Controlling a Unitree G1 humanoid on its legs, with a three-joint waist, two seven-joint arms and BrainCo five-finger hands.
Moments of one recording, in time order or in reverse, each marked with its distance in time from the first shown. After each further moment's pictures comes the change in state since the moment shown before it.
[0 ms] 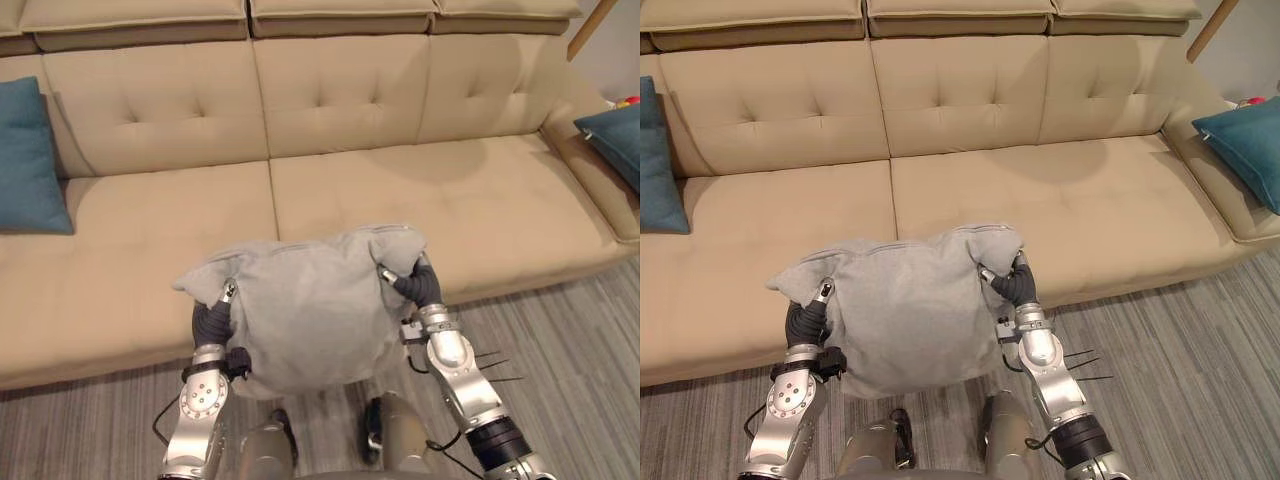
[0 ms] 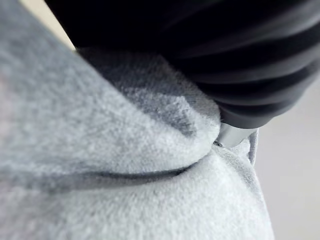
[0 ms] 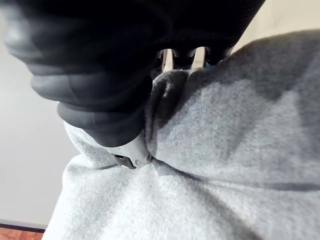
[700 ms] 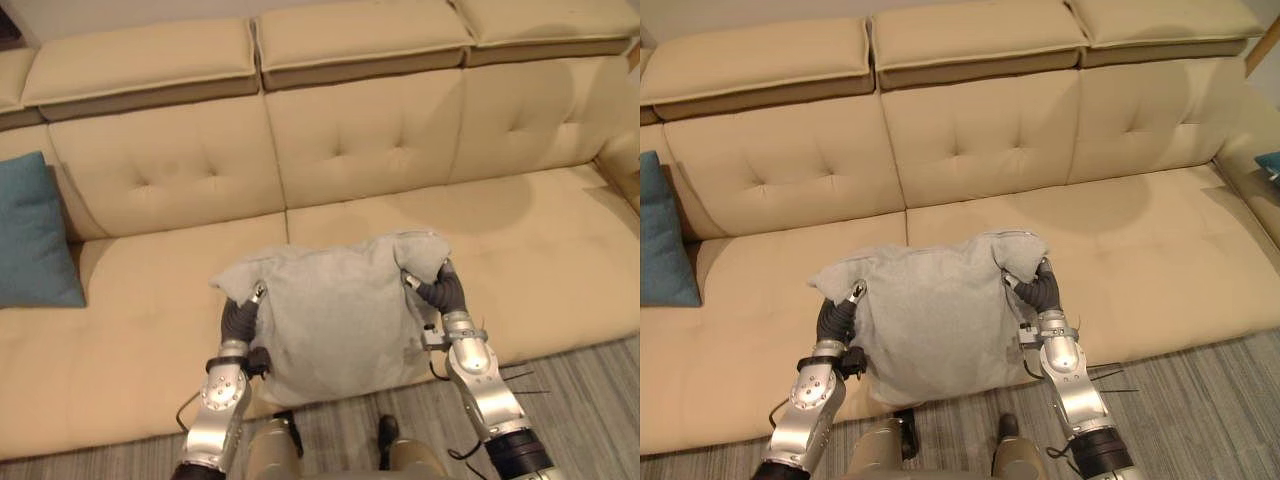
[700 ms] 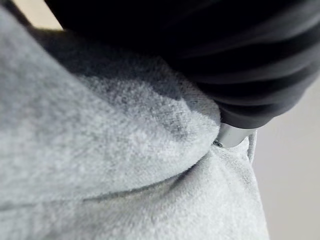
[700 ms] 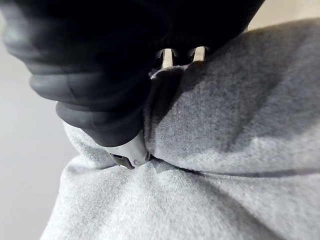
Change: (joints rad) left arm -0.070 -0.022 -0.049 0.099 0.015 0.013 -0.097; right arm 0.047 -0.006 -0.094 -0.041 -0.017 0.024 0.014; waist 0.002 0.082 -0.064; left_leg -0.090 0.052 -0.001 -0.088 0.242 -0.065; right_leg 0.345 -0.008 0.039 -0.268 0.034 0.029
